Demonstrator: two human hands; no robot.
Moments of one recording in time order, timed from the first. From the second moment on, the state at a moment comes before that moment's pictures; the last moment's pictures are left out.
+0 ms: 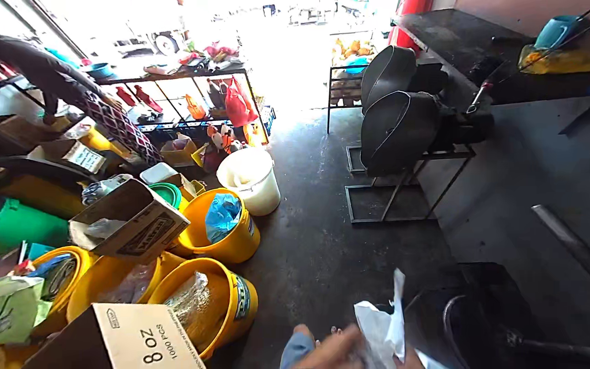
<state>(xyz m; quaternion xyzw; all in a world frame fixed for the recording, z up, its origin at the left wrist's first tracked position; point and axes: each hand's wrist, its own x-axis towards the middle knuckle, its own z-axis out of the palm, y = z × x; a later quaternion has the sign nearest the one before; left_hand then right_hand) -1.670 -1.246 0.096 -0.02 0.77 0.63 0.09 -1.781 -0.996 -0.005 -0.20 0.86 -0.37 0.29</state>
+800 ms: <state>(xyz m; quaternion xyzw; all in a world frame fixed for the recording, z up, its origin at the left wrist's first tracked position) -1.730 -1.036 0.060 0.26 0.79 0.45 0.33 -1.634 -0.829 0.067 0.29 0.81 -0.51 0.05</state>
